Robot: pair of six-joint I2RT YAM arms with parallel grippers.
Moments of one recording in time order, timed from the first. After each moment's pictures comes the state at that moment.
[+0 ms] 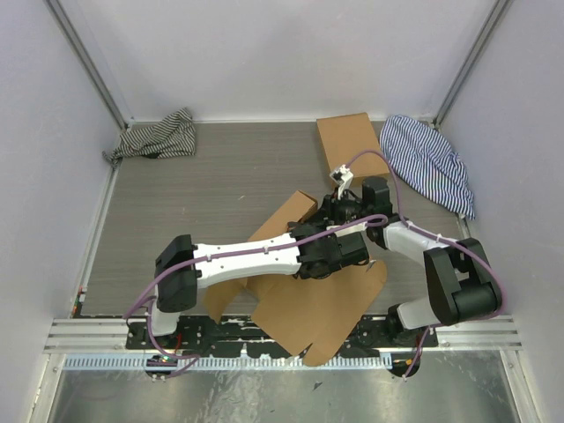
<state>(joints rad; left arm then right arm) -1.35 1.96 1.74 -1.06 -0.96 0.13 0.26 1.42 0.62 0.33 -0.84 0.16</state>
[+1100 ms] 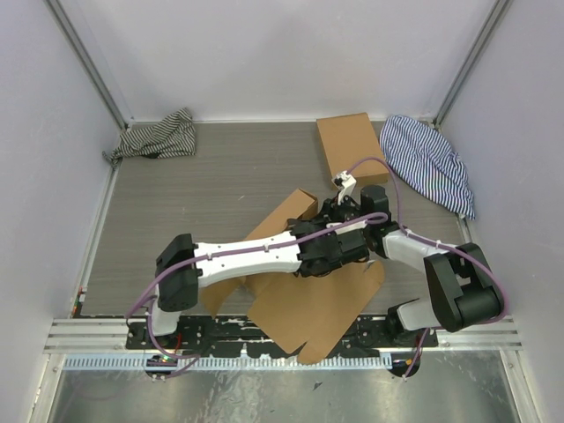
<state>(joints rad) -1.34 1.97 1.75 -1.05 -0.99 0.15 0.31 1.39 0.53 0.43 -0.66 0.20</state>
